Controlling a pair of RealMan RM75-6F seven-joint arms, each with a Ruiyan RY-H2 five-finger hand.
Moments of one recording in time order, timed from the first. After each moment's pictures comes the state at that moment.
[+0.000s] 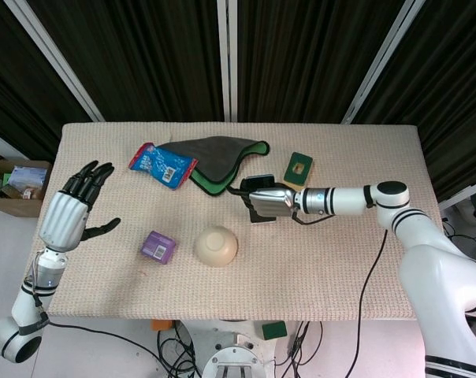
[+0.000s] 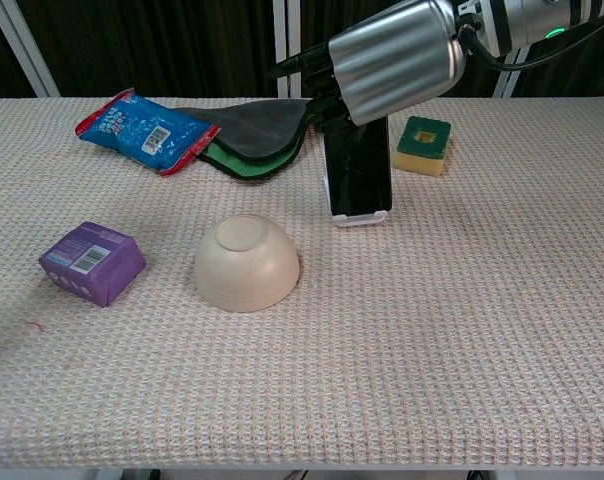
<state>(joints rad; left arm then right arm) -0.40 -1.30 -0.14 -1.45 1.65 1.56 -0.08 1.33 -1.50 -0.28 -0.65 -2.18 1.14 -0.32</state>
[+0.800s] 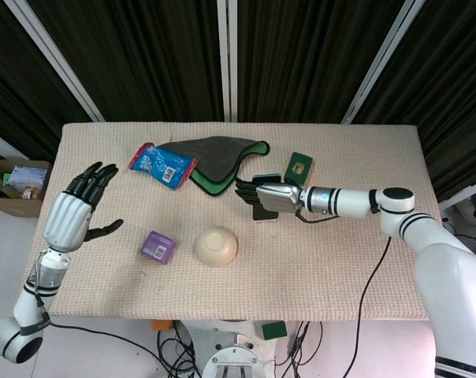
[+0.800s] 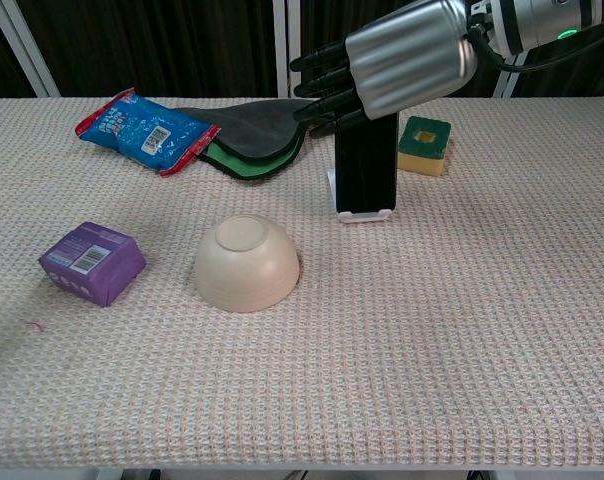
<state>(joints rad) -0.40 -1.29 -0.14 -1.47 1.65 1.55 -0.07 1.32 -1.42 -0.26 -0.82 -2.11 0.99 -0.42</state>
